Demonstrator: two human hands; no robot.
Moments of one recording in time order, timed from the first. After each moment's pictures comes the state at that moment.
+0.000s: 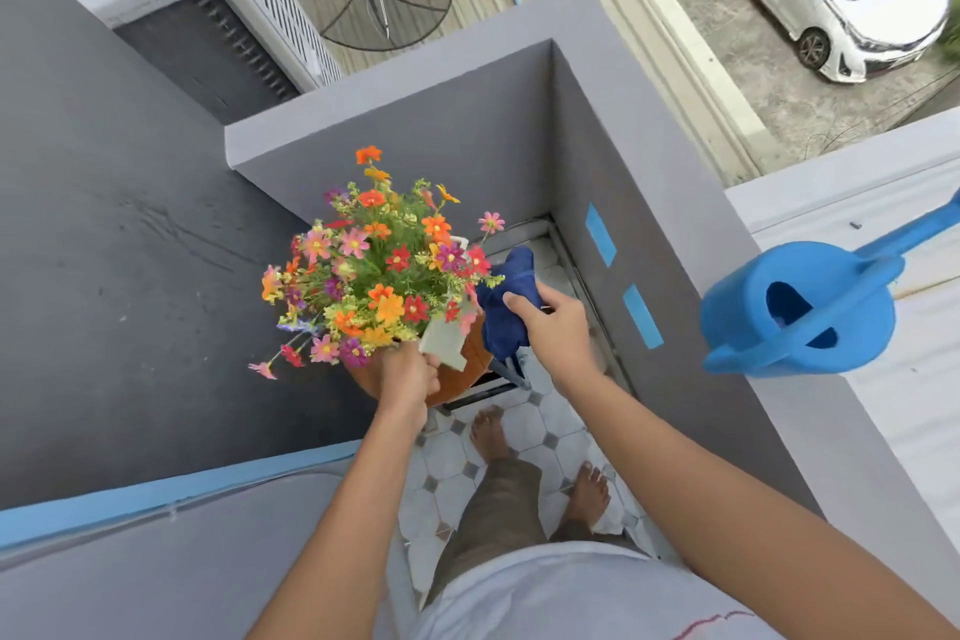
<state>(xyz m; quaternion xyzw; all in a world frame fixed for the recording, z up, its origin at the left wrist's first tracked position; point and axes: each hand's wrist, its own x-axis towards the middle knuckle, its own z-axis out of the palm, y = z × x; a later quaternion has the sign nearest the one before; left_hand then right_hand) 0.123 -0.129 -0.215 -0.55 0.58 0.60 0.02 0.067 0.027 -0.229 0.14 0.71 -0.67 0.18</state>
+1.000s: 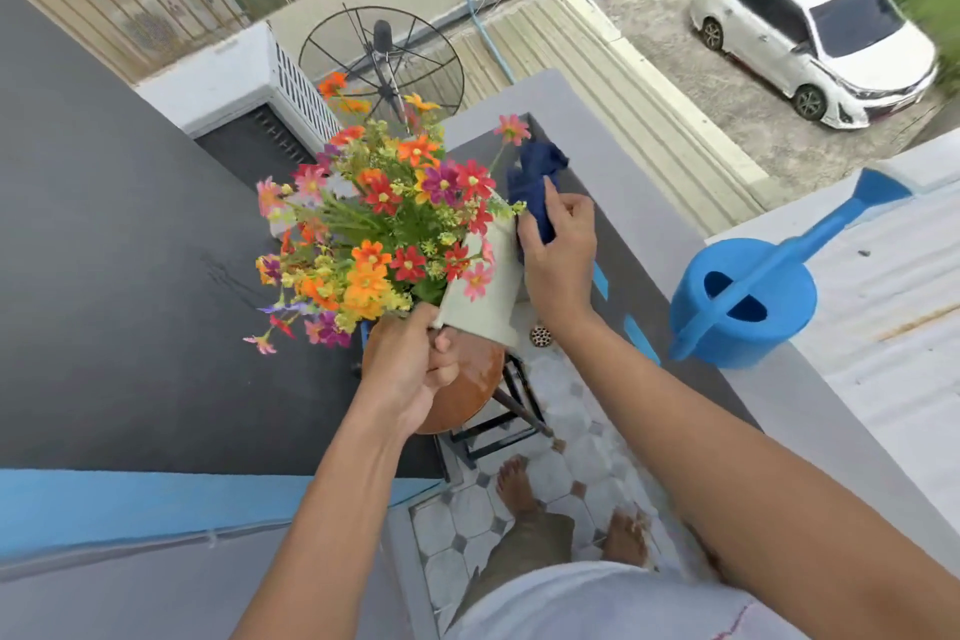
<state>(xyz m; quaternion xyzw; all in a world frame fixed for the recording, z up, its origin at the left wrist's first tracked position) 0.147 -0.079 -0.055 -0.32 0.59 0.74 0.08 0.041 0.052 -0.116 0.02 0.76 -0.63 -0.16</state>
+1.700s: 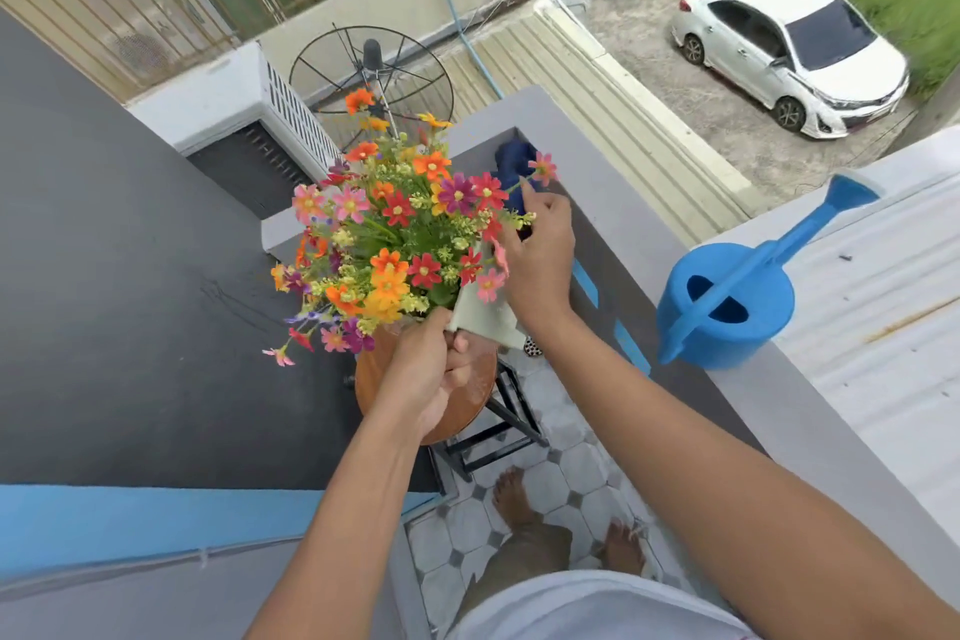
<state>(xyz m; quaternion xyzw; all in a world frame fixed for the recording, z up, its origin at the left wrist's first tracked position) 0.141 -0.054 -0.057 -0.33 0.62 0.71 0.10 0.048 0.045 -0.084 0.02 0.75 -0.65 -0.15</state>
